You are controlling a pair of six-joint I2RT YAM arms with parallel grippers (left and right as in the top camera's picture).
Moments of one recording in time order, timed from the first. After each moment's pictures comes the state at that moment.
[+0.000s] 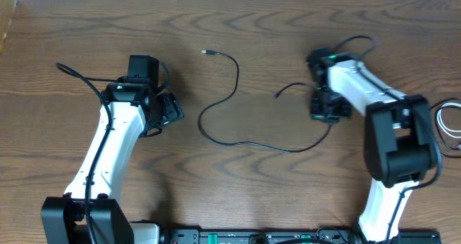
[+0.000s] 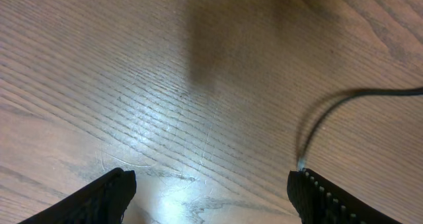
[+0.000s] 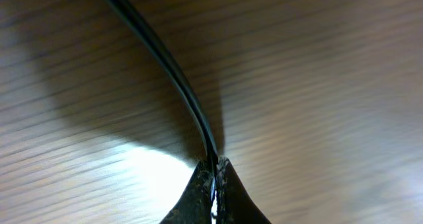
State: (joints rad) left arm -0.05 1.51 1.11 -0.96 -0.03 -0.49; right arm 0.19 2.06 1.39 -1.08 0.19 0.46
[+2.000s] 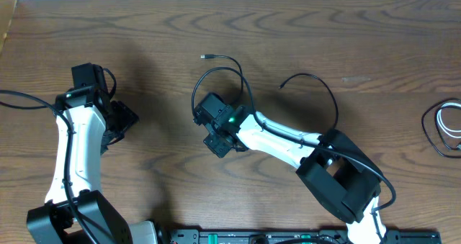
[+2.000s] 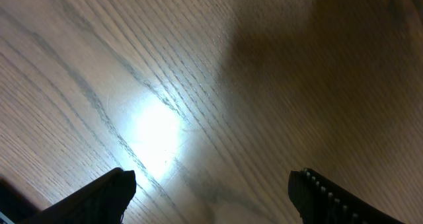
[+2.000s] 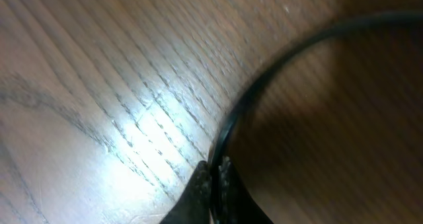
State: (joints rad) left arm 0.28 1.51 1.11 -1.02 -0.14 -0.56; right arm 0.90 2.07 1.38 -0.58 -0.11 0.11
